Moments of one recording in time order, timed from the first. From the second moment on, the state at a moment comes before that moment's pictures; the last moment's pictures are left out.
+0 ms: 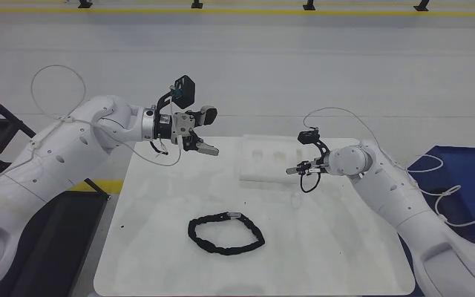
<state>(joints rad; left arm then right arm) 0.11 -0.77 -0.17 -1.25 0.22 -1.01 -0.19 -0.52 -1.10 0.61 -0.88 -0.32 -0.19 0.92</state>
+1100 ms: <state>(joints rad) 0.11 -0.77 -0.17 -1.25 0.22 -1.01 -0.19 -0.54 -1.12 0.60 -0.97 -0.47 0.03 1.00</state>
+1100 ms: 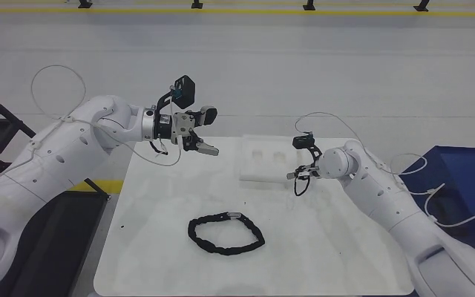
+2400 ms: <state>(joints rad) 0.11 -0.77 -0.17 -1.25 0.22 -1.01 -0.19 -0.49 -1.23 0.60 -0.73 -0.52 0.07 0.98</state>
